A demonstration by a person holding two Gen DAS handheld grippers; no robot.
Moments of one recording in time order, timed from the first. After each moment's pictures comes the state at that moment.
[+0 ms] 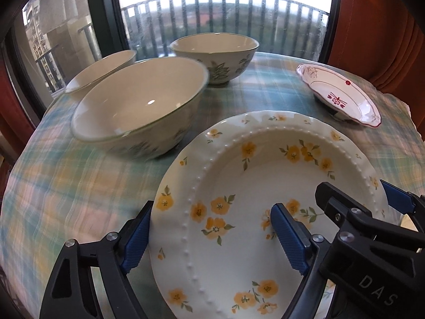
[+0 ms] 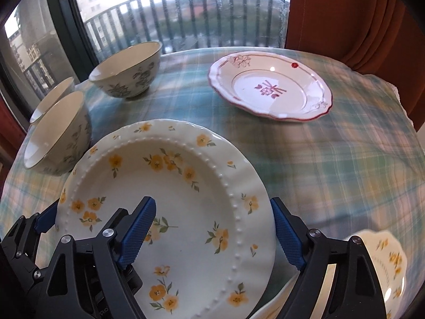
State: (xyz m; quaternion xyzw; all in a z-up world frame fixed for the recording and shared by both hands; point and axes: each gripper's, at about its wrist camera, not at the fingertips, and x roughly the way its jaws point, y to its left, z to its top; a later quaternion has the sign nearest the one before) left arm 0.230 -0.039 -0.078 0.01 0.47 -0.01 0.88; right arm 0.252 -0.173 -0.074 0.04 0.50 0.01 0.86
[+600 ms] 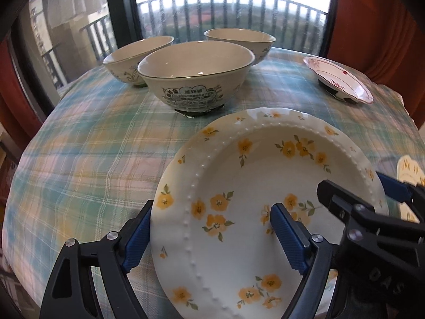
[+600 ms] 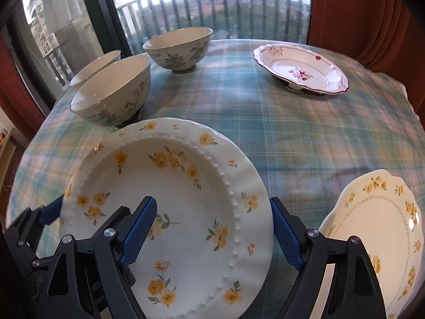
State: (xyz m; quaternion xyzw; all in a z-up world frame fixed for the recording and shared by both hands) left arm 0.177 0.004 -0.081 0.02 0.47 -0.02 0.88; right arm 0.195 -0.124 -0.070 0.02 0.50 0.04 0.86
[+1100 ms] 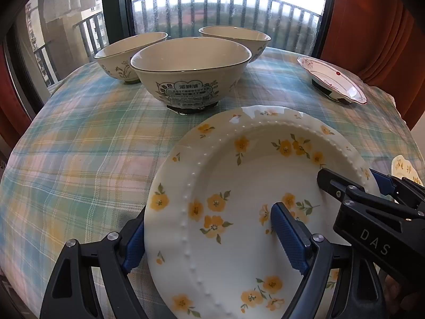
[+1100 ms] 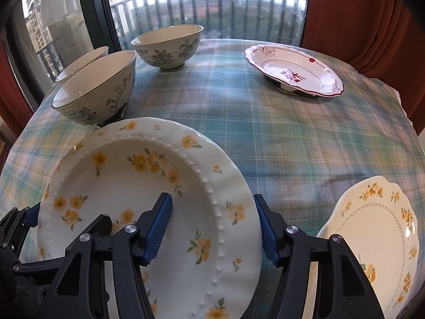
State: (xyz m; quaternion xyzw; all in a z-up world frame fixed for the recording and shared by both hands) left arm 0.177 0.013 -0.083 0.00 0.47 -0.04 0.88; right arm 0.204 -0.129 -0.080 0.01 0.50 0.02 0.87
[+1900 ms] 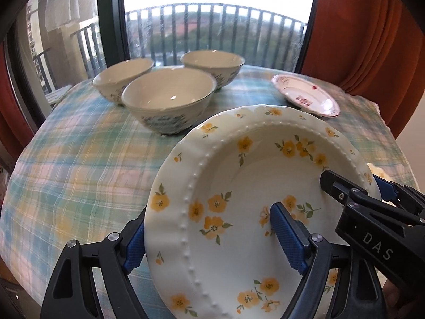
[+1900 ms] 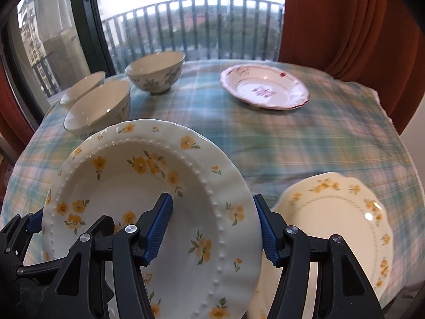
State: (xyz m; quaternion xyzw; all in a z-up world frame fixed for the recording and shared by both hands) left arm 0.152 -0.016 -0.039 -0.01 0.44 -0.06 0.89; right arm 0.172 -0.158 -0.028 0.02 0.46 -0.01 0.89
